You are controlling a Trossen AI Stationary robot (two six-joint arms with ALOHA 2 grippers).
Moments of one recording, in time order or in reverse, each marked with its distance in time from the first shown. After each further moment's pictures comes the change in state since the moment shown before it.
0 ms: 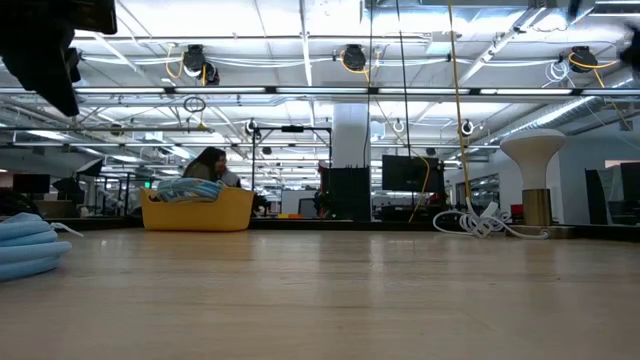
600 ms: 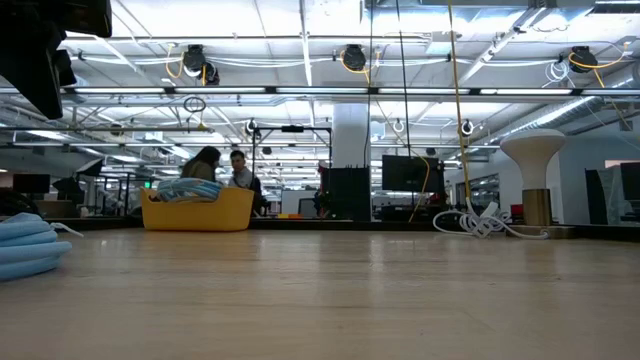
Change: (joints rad) left arm -0.003 0.000 0.000 -0.021 0.065 0.026; right arm 0.300 0.228 0.332 0.045 0.096 -0.678
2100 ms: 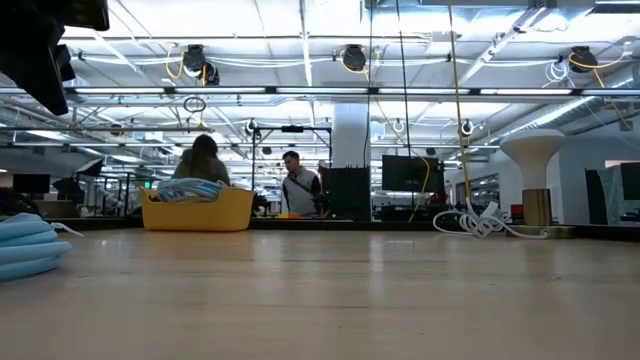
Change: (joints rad) left arm -0.042 0.000 0.000 0.006 -0.075 -0.034; right arm -0.276 -0.275 0.001 -0.134 0.069 -0.046
